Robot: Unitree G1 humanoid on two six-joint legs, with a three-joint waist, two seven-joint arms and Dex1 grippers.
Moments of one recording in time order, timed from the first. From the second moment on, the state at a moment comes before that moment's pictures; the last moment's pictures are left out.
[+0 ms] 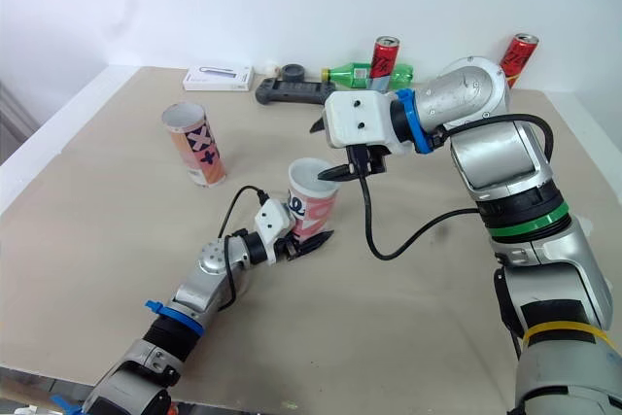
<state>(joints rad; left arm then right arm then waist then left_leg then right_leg) -0.43 0.08 -0.27 0.36 -0.07 -0.15 -0.71 -1.07 -0.76 0.31 0.03 0.02 0.22 1.39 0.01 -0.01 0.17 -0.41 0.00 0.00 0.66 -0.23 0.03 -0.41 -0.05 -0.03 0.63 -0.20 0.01</state>
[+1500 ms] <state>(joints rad) -0.42 0.07 -0.27 0.35 -0.07 -0.13 -0.70 -0.97 -0.75 0.35 -0.06 0.02 0.27 1.41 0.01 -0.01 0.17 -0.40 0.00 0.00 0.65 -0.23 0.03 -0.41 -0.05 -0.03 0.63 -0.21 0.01</state>
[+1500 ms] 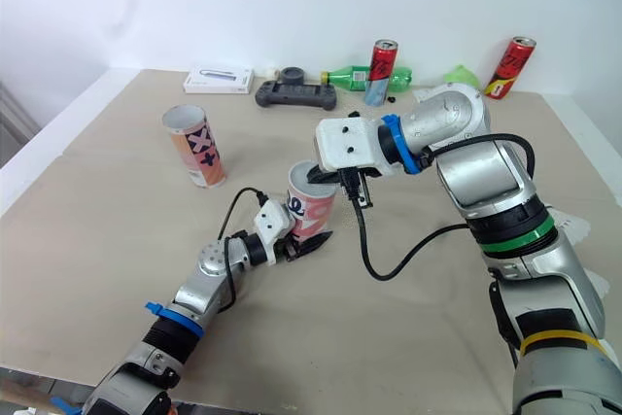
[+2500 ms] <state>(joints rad) -0.36 0.26 -0.21 0.17 -0.25 0.09 -0.93 -0.03 -0.52 -0.21 -0.66 0.49 0.75 0.79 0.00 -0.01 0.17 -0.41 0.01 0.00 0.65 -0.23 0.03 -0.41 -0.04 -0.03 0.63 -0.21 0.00</state>
